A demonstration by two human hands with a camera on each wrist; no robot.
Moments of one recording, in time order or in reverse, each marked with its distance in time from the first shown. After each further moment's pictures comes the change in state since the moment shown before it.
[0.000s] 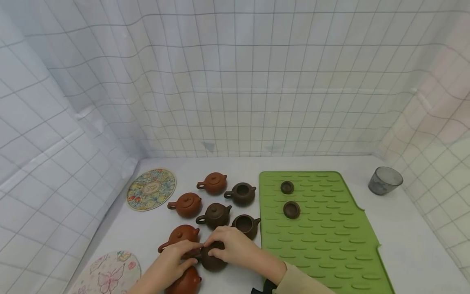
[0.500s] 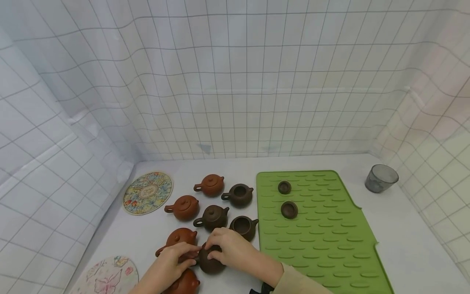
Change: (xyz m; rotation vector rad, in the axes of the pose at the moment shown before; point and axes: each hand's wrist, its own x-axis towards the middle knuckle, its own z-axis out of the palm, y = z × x) left_hand 0.005 -0.003 0.002 -0.096 0.028 0.012; right_hand -0.002 -0.001 0.002 -0.173 0.044 -0.029
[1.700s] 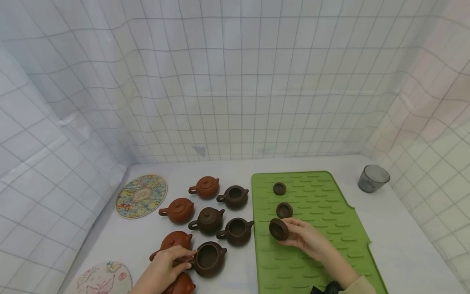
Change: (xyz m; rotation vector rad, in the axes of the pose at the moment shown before) left_hand 0.000 -0.008 0.004 -0.070 -0.018 -0.035; right_hand -0.131 0.124 -0.064 1.403 0.152 0.547
